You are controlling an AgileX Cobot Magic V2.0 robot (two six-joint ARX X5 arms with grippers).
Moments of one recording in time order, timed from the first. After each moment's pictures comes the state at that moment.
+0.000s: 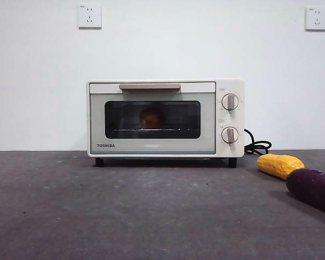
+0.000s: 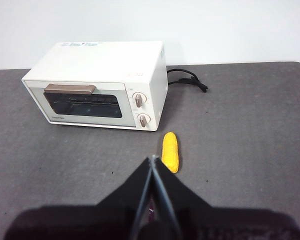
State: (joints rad) left arm 0.02 0.12 0.05 -0.07 0.10 0.15; right arm 0.80 0.73 1.64 -1.36 0.55 0.33
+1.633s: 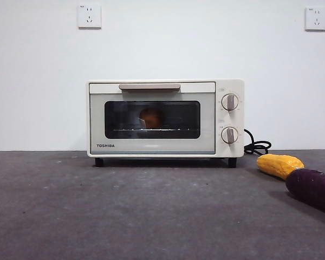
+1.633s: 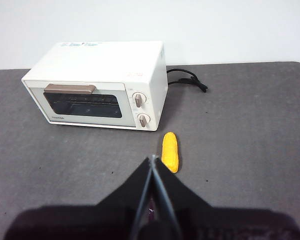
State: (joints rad) left arm 0.02 0.01 0.02 -0.17 -0.03 0.08; right arm 0.80 0.73 1.64 -1.36 0.55 0.33
